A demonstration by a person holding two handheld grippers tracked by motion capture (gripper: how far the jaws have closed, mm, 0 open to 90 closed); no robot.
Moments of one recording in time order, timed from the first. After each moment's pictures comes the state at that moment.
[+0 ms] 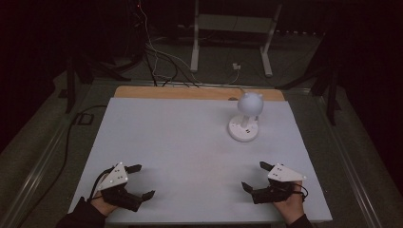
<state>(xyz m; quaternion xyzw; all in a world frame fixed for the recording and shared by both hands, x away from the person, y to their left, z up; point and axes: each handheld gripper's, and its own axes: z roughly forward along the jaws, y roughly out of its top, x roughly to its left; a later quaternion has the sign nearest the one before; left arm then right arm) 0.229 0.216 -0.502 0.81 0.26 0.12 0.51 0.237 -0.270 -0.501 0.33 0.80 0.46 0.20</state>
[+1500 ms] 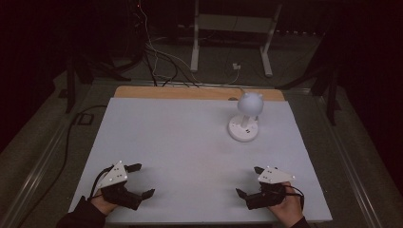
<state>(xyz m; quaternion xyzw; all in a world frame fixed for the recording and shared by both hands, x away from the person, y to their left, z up) 0.231 0.216 -0.502 0.81 0.27 0.12 0.51 0.228 -0.249 -0.492 0.33 0.83 0.41 0.18</state>
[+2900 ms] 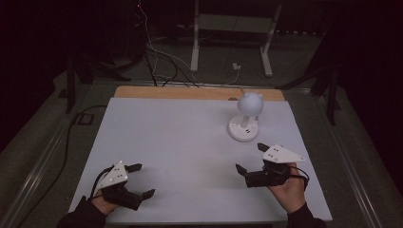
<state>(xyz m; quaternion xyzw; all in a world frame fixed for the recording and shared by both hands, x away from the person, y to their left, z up) 0.231 0.215 -0.502 0.81 0.27 0.12 0.51 0.252 -0.236 -0.417 0.33 0.79 0.45 0.24</state>
